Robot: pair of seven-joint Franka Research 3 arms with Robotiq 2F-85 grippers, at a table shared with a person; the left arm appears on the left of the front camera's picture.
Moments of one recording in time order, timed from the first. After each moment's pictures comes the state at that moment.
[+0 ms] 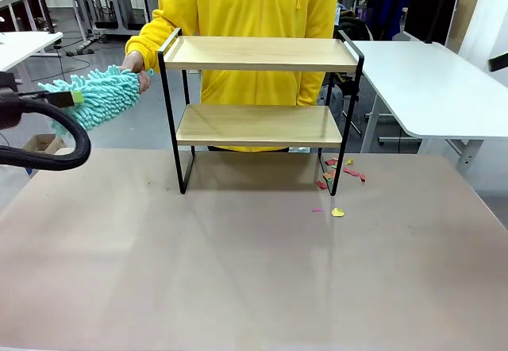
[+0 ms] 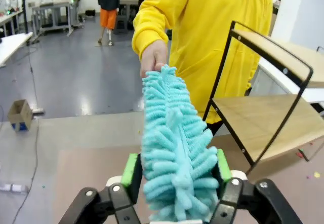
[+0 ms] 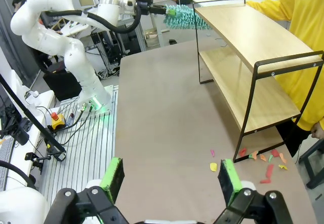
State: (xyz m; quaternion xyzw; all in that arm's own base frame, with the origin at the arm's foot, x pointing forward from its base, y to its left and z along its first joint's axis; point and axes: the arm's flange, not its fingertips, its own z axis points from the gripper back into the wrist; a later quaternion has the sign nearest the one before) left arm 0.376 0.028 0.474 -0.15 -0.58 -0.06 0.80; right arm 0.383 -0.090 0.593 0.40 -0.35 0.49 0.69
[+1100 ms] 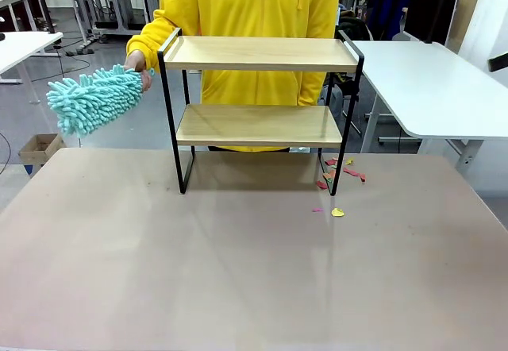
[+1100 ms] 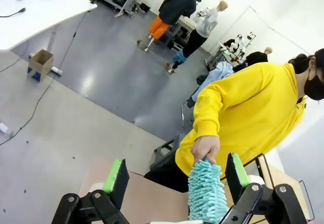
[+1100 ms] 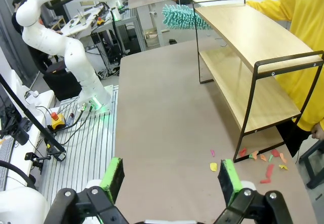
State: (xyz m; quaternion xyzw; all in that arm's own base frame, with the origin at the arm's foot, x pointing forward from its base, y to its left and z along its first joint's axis) left arm 0.361 0.197 0.620 -0.24 -0.58 0.21 0.75; right arm 0.383 -0.090 0.593 0.40 -0.35 0.50 0.69
